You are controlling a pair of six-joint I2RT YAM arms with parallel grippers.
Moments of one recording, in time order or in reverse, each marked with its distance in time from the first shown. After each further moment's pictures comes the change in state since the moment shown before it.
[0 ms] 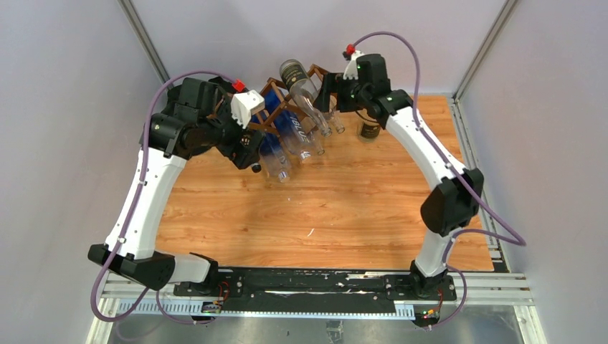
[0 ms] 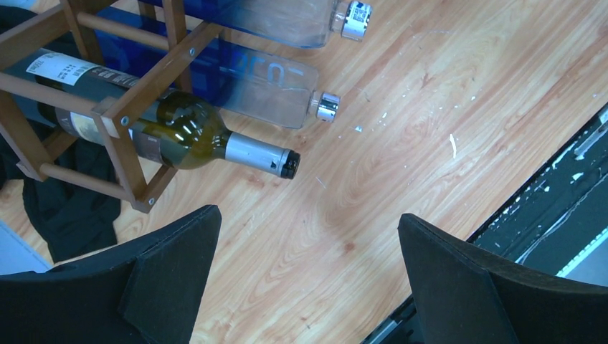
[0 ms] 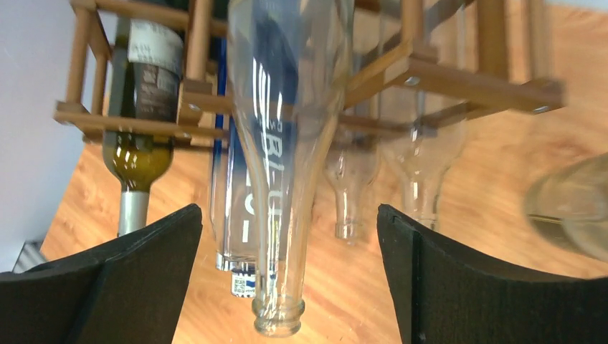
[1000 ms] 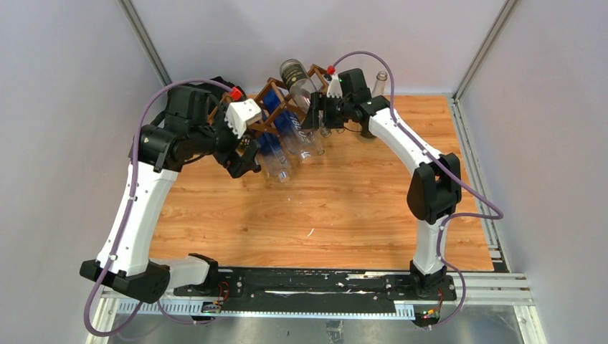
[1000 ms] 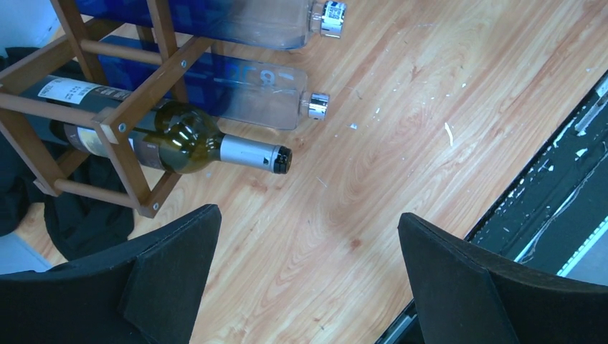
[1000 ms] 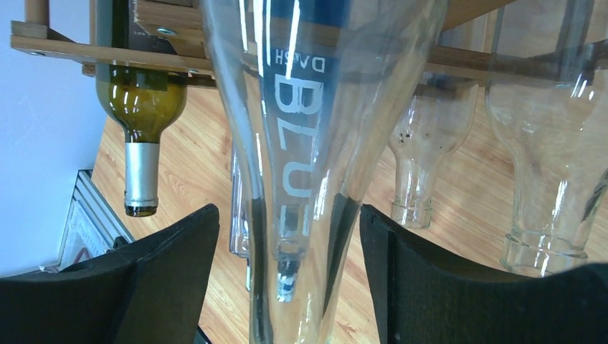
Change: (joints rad) left arm 0.000 -0.084 -0.051 -0.003 0.049 0.087; right arm 0.031 0.187 0.001 -0.046 -0.233 0.059
